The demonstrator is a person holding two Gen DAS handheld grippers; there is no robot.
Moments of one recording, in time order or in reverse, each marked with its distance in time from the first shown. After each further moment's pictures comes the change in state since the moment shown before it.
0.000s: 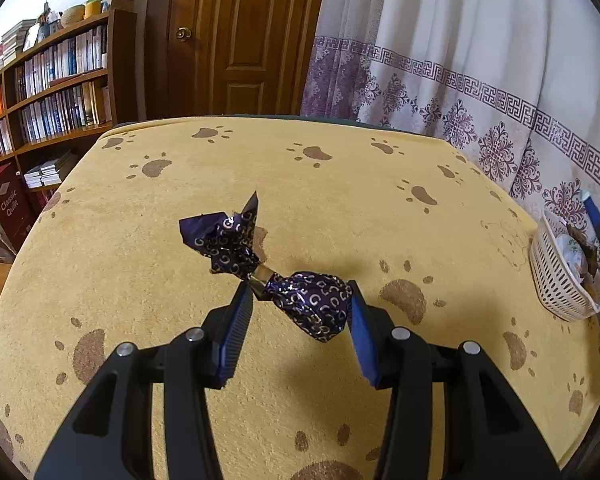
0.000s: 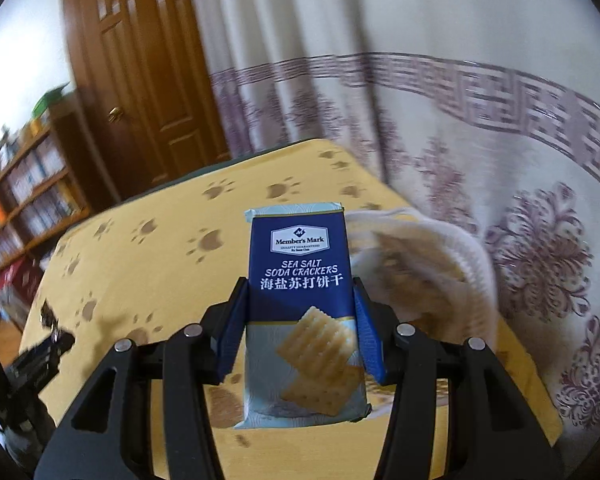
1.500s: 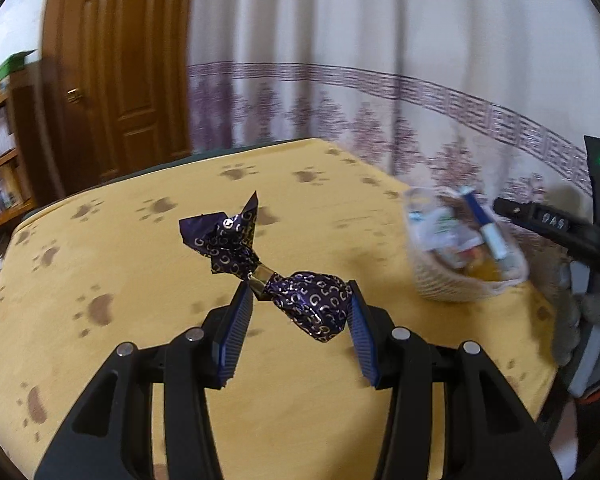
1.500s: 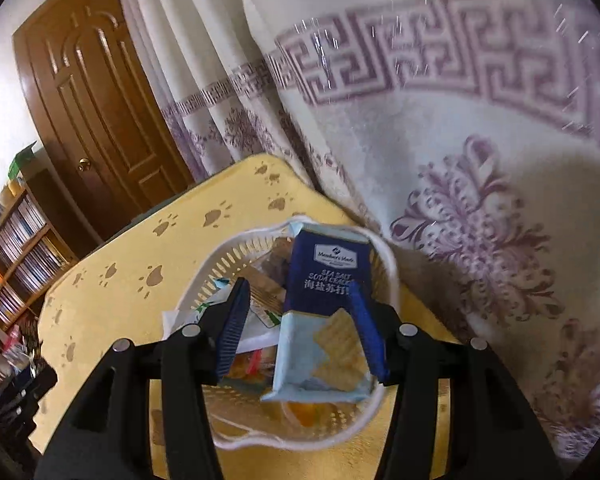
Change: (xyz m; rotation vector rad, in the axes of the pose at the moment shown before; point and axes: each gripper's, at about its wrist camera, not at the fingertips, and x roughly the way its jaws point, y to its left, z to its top) left arm -0.034 -0.152 0.018 0.287 -0.031 -0.241; right arm 0.002 -0.089 -0.005 0.141 -0.063 -0.025
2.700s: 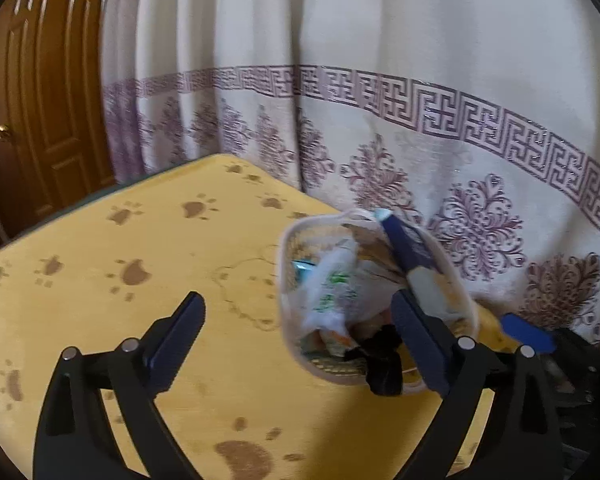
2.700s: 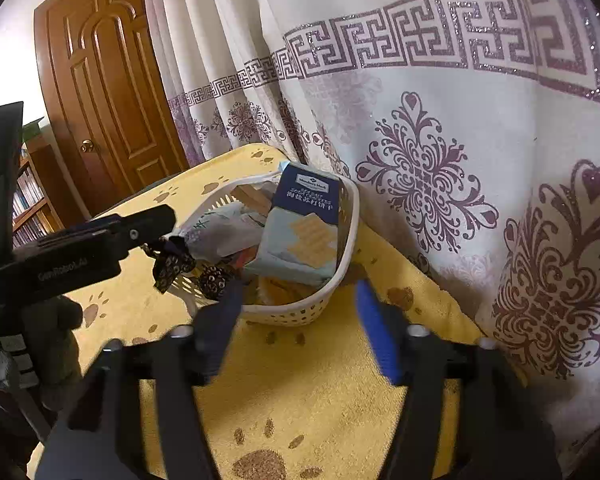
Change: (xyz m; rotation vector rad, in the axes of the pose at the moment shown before) left arm 0.072 -0.098 0.051 0.118 -0.001 -0.127; right arm -0.047 -0.008 -0.070 -0.055 -0.030 -0.036
